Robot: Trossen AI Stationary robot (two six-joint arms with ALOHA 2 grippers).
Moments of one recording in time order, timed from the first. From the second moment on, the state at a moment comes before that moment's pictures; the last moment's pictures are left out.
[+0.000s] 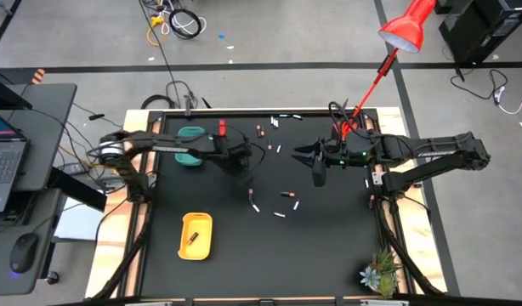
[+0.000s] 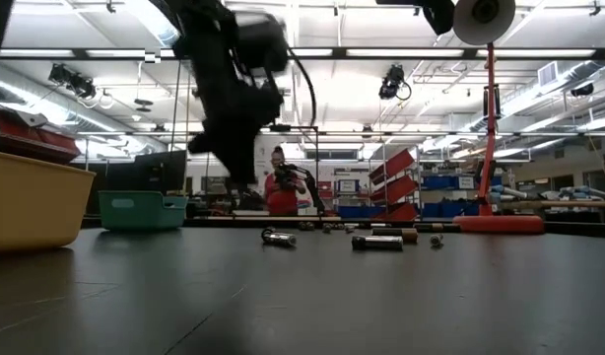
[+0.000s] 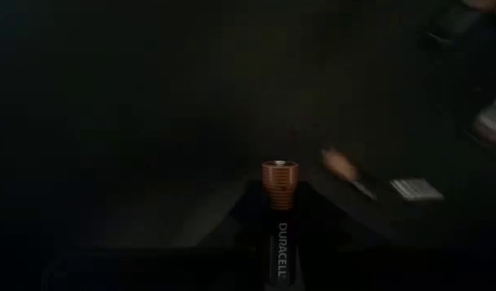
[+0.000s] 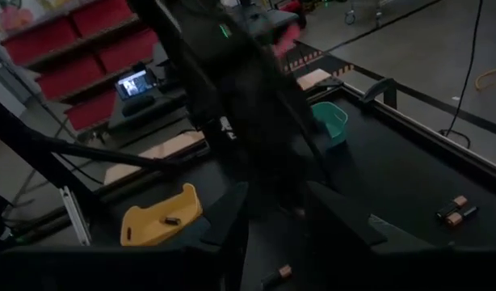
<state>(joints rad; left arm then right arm) 0.18 1.63 1.17 -0.73 0.06 -0.49 0.04 1.09 1.04 -0.28 0.25 0.43</state>
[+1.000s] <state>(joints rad) -0.44 1.43 0.85 -0.76 0.25 -0.97 0.00 1.20 1.04 -0.39 0.04 0.38</state>
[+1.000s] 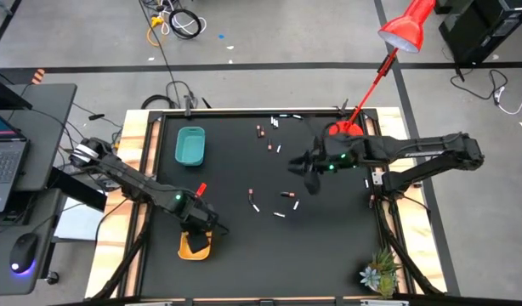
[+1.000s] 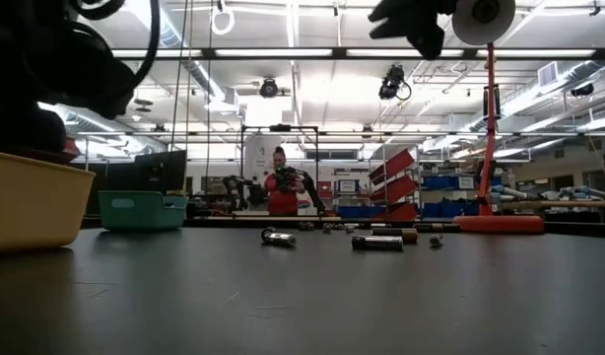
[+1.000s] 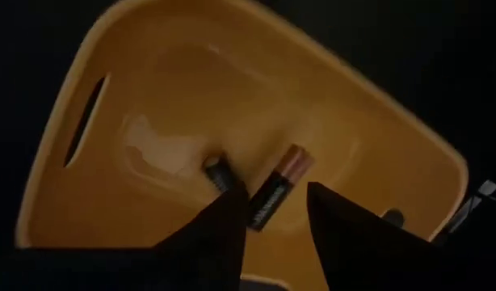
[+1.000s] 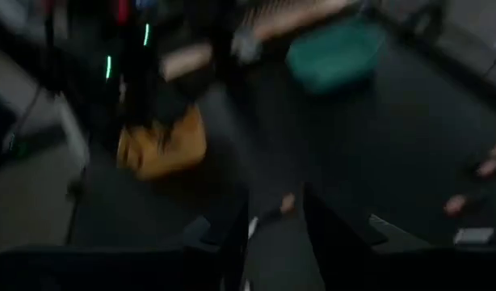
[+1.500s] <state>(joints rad) -0.33 1.41 1.10 -0.75 -0.01 -0.95 0.05 1.23 1.04 -0.57 0.02 0.33</state>
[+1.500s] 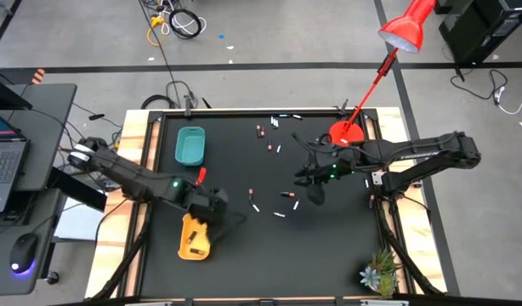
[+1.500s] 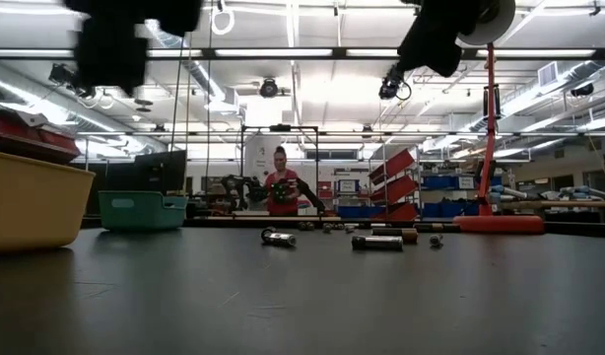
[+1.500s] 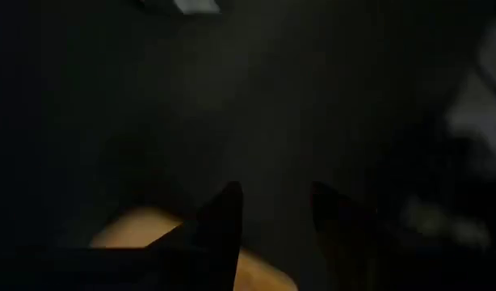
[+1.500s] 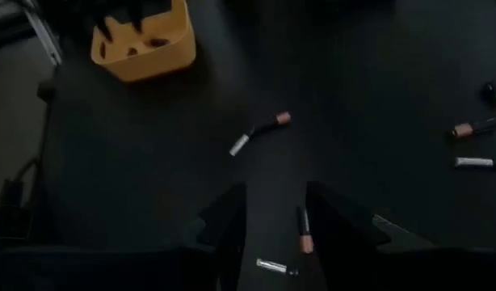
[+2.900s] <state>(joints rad) -0.04 1.94 1.33 -0.66 -0.16 -1.37 0.04 1.11 1.04 -0.47 0.10 0.13</state>
